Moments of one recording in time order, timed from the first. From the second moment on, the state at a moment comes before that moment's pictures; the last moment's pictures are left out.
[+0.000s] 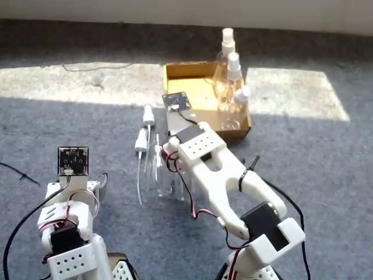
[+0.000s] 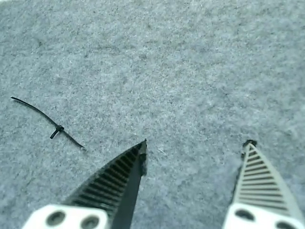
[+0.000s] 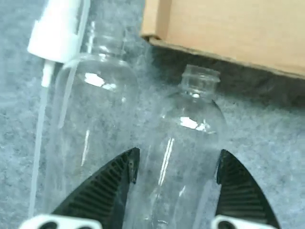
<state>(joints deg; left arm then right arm) -26.2 -102.0 95.8 58.7 -13.3 -36.2 2.5 24.4 57.5 -14.5</state>
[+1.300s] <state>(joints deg) -26.2 -102.0 95.8 58.7 -13.3 -24.2 -24.0 53.3 62.3 6.9</state>
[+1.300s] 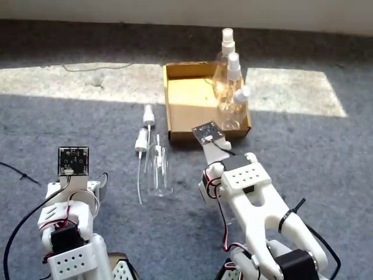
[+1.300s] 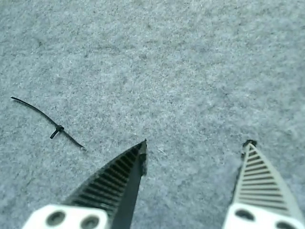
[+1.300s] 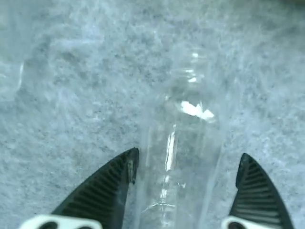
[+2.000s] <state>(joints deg) -26.2 -102.0 95.8 58.7 -13.3 -26.1 -19.3 44.6 62.7 6.5</state>
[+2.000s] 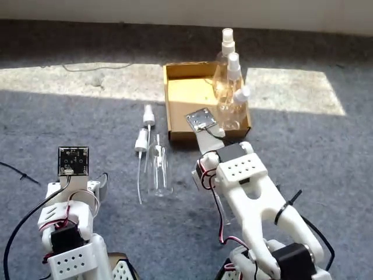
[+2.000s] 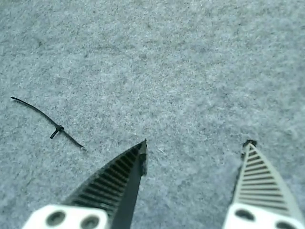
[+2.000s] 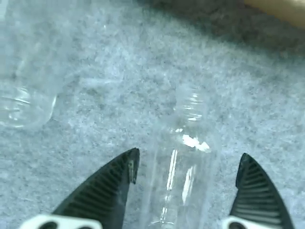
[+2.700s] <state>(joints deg) -26.2 -102.0 95.8 58.7 -13.3 -26.5 -4.7 39.8 55.5 5.8</state>
